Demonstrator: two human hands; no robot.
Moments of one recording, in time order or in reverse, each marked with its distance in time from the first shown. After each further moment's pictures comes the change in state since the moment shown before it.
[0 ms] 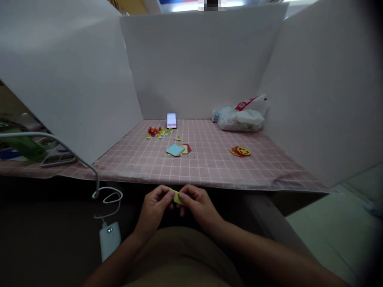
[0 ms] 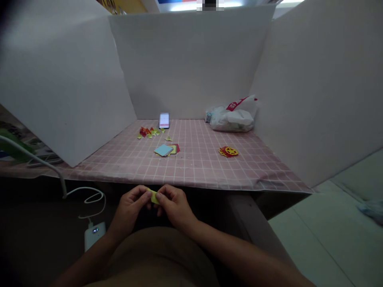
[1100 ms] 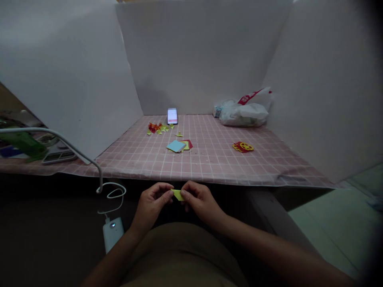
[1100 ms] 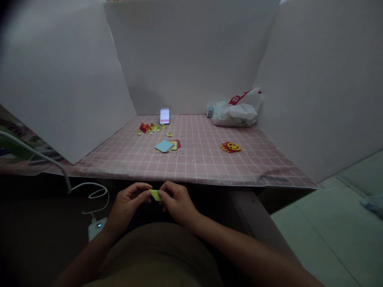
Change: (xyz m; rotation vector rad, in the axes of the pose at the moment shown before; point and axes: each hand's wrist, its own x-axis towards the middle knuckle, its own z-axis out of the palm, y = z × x) left_hand -0.002 0.003 -0.013 0.095 0.040 -0.039; right_hand 0.001 0.003 -0.004 -0.193 0.008 -0.014
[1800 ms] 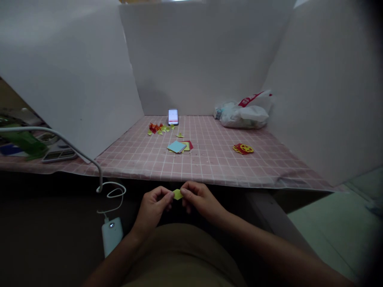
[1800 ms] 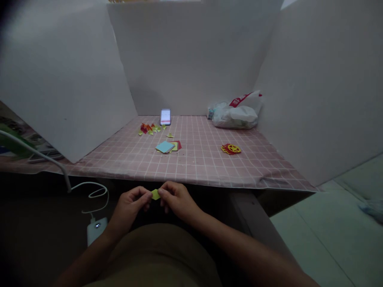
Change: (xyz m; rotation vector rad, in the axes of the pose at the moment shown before) left_hand -0.002 -0.007 0.004 0.006 -0.025 -0.054; right_hand 0.007 -0.004 -0.007 0.093 -0.121 0.115
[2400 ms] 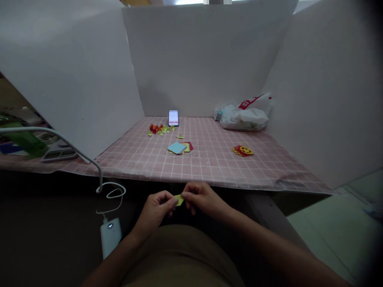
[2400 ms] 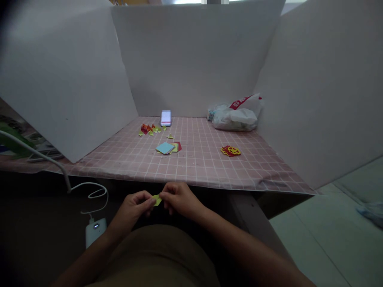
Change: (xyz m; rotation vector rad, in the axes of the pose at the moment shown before) left_hand 0.002 -0.009 0.002 -0.099 -0.122 -0.120; right_hand 0.004 -0.010 -0.013 -0.139 -0.056 0.104
